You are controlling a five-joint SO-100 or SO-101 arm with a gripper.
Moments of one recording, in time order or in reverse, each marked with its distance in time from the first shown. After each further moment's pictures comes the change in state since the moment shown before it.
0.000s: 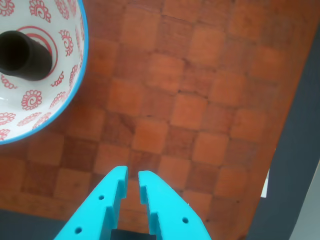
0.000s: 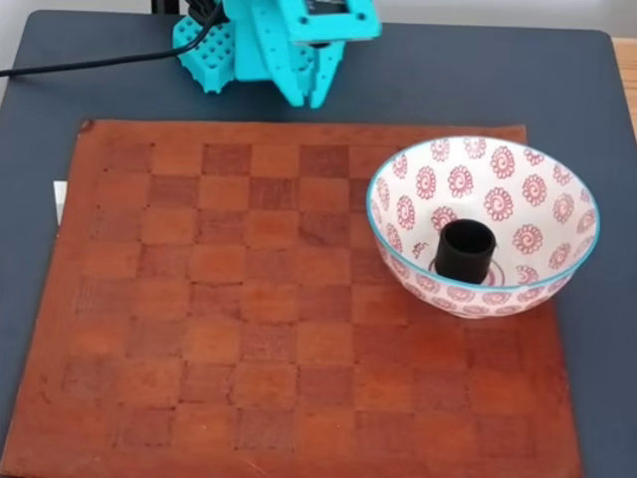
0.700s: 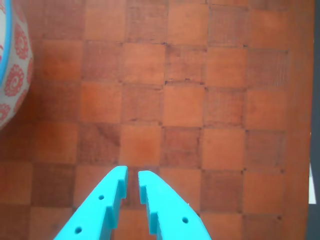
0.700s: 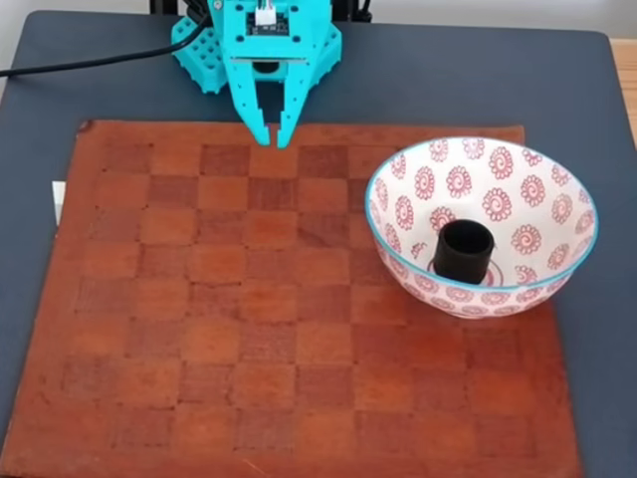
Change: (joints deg) arm 3.2 28.0 28.8 -9.3 6.7
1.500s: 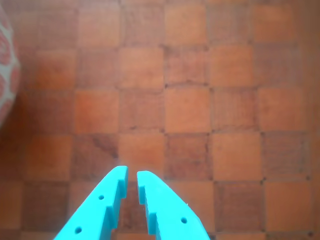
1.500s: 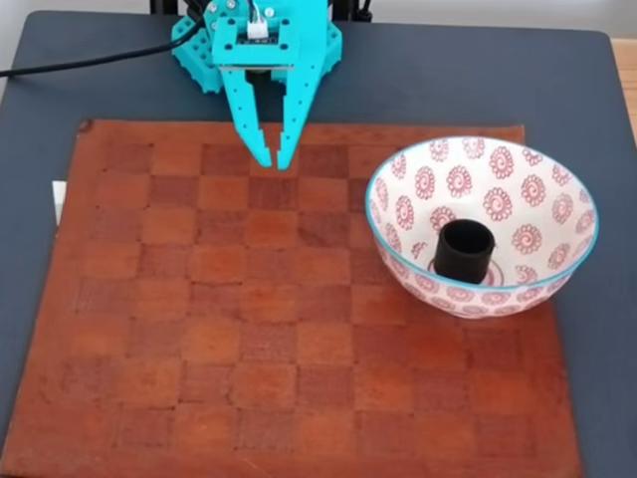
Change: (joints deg) arm 0.6 15.1 11.4 0.1 3.1
